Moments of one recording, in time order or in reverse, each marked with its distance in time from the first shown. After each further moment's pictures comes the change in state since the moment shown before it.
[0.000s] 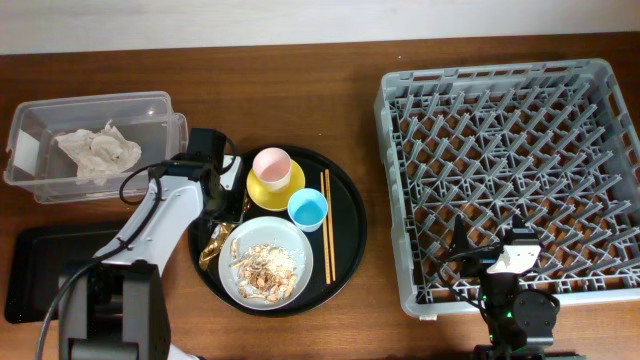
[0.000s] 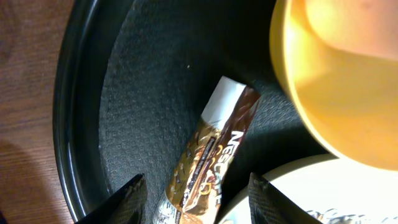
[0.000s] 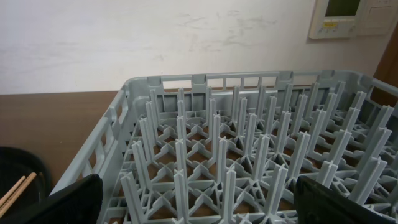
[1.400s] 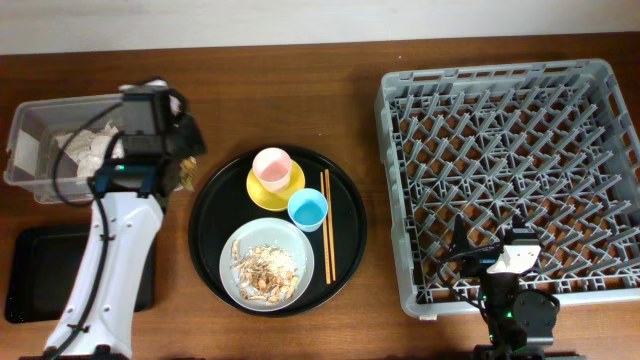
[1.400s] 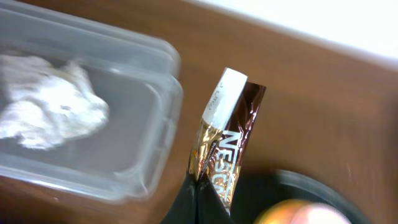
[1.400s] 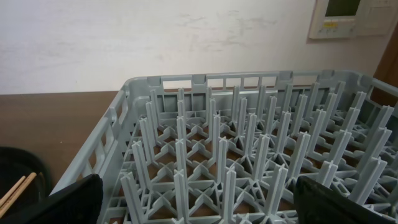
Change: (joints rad) left arm 0.106 -0.240 0.160 0.239 -0.164 -0.351; right arm 0.000 0.000 0.000 0.000 0.000 0.000
